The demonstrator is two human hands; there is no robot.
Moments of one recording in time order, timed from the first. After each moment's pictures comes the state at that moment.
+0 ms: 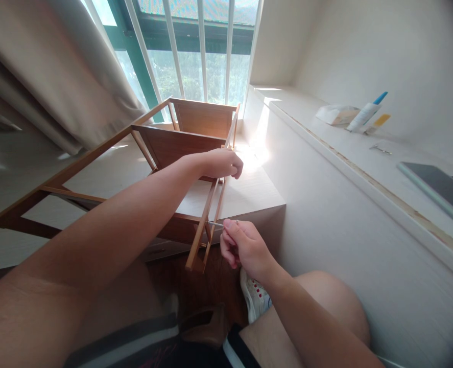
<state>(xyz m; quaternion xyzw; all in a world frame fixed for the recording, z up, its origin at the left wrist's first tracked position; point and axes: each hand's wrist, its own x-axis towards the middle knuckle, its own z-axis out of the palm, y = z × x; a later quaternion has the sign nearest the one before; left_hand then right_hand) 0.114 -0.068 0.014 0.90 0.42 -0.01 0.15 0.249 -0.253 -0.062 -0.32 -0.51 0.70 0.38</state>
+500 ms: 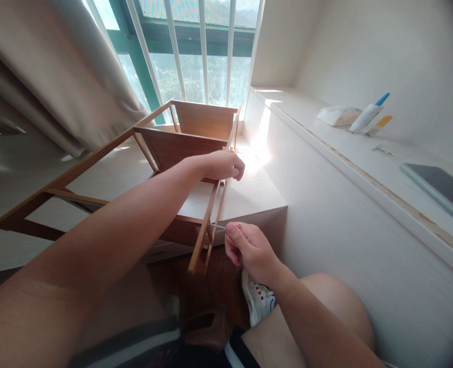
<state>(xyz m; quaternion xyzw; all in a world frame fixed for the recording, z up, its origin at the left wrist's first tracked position) 0.114 -0.070 0.016 0.90 0.42 -0.01 0.16 0.258 -0.252 -0.061 -0.36 -0.63 0.58 0.37</state>
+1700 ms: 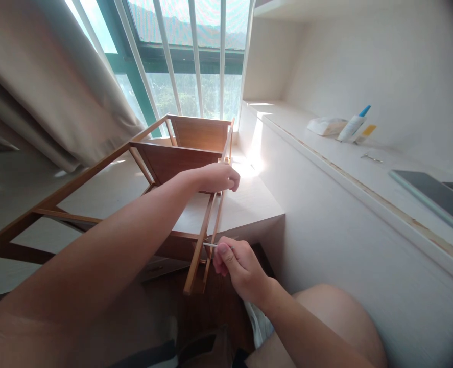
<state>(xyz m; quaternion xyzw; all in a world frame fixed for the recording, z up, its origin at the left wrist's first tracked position) 0.112 -0.067 0.015 0.89 0.42 -0.02 0.15 0.249 -0.252 -0.084 -0.33 -0.69 0.50 0.40</state>
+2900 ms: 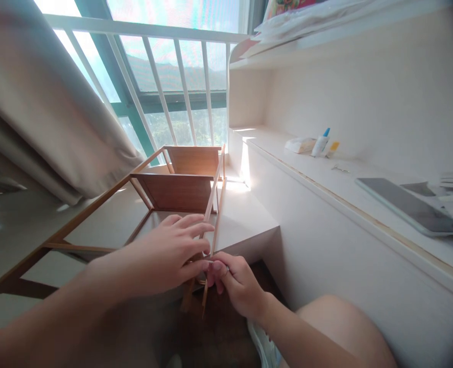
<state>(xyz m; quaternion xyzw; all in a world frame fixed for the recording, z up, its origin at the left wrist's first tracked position) 0.060 -0.224 0.059 0.94 0.35 -0.03 0.03 0.243 -0.255 -0.082 -0.29 -0.64 0.54 0.45</state>
